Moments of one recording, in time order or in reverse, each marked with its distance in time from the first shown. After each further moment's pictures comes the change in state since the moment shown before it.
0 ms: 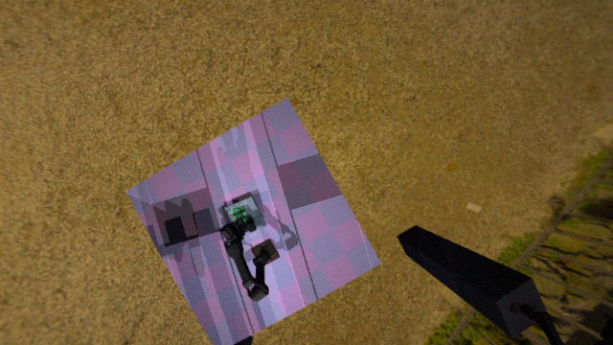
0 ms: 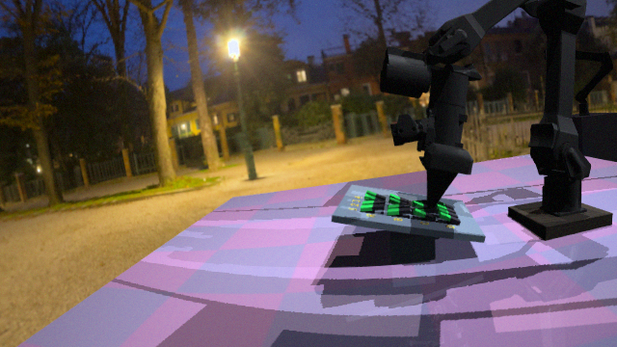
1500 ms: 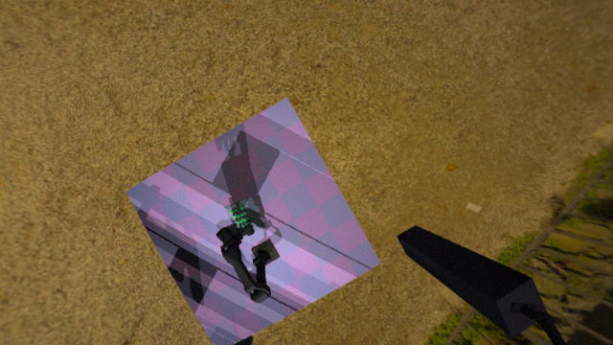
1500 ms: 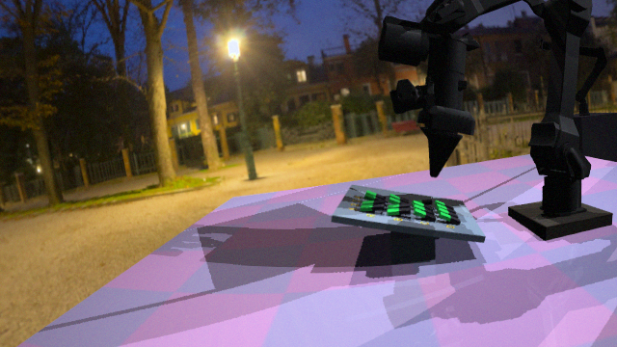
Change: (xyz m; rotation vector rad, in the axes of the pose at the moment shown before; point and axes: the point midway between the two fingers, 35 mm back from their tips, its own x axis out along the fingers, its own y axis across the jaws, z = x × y) arm -0.046 0.001 0.005 -0.006 0.014 0.002
